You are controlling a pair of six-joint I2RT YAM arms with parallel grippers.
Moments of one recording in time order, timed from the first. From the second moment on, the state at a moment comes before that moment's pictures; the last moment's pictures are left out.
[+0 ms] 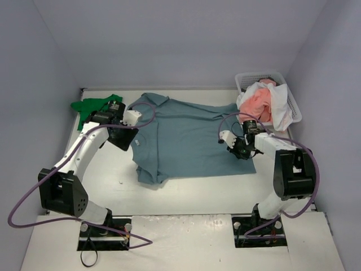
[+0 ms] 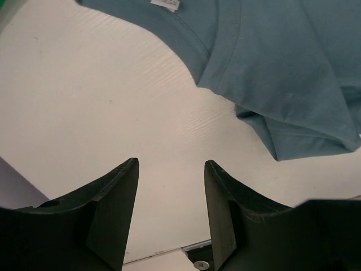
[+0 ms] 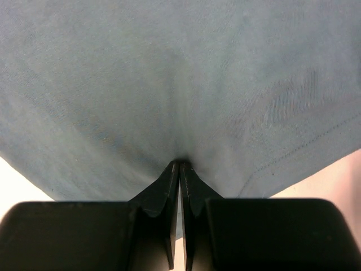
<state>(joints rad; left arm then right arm) -0.23 1.46 1.31 -1.02 0.01 0.32 0.08 1.63 0.88 -0.54 -0.26 -1.05</state>
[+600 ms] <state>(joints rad) -0.53 1.38 1.09 -1.14 0.14 0.44 0.13 1.61 0.85 -0.52 -0.20 -1.02</state>
